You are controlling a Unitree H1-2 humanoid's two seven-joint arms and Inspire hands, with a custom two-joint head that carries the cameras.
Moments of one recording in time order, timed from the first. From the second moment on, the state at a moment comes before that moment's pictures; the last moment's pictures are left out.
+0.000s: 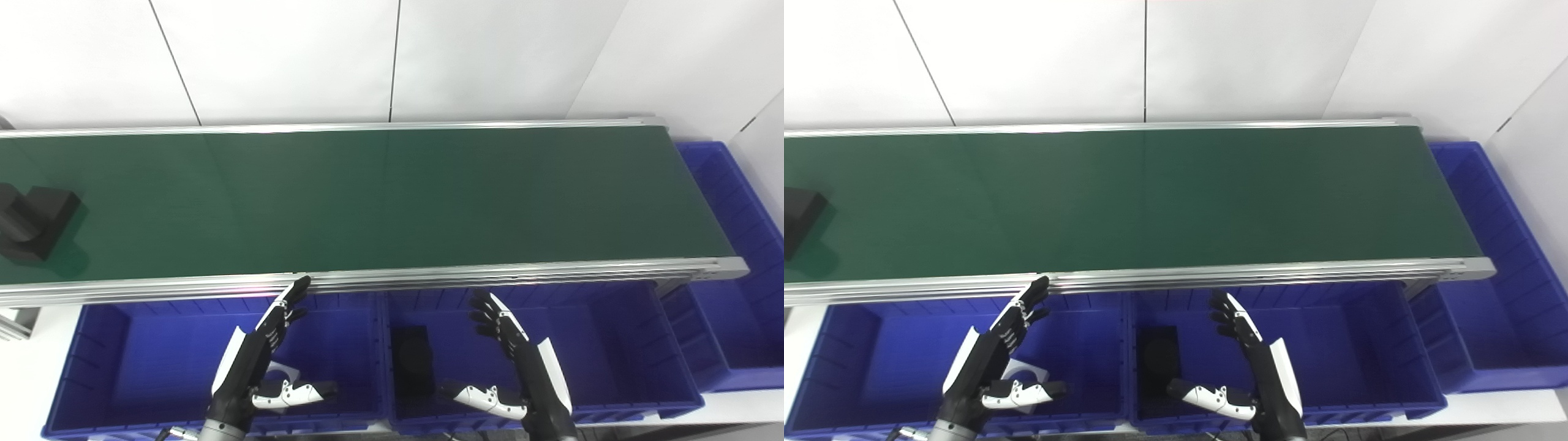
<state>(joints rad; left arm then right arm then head) 0.27 0.14 -0.27 0.09 0.06 -0.43 -0.14 0.53 -0.05 0.12 -0.17 -0.27 -0.30 -0.05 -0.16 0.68</state>
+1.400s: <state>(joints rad) 0.22 0.14 -0.42 0.19 0.16 -0.43 0.06 0.51 -0.10 0.07 -0.03 -0.19 -0.39 -0.06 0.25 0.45</state>
